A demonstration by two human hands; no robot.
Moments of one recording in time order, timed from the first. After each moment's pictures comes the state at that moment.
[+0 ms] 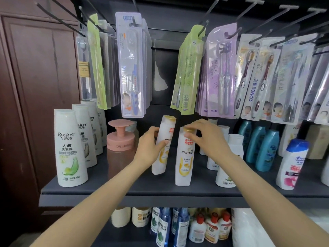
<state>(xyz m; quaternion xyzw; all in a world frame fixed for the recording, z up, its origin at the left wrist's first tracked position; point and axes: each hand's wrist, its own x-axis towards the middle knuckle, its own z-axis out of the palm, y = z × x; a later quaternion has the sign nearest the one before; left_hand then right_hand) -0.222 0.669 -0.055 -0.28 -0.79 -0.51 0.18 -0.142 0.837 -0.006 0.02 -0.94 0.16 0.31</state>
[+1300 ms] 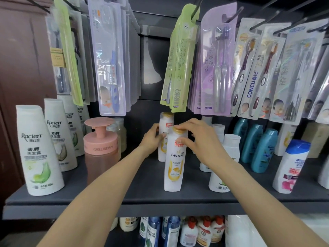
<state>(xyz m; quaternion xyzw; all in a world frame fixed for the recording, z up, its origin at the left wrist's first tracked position) -0.308 0.738 -0.071 -0.28 -0.79 -0.55 0.02 -0.146 0.845 -0.009 0.06 -0.95 0.14 0.29</state>
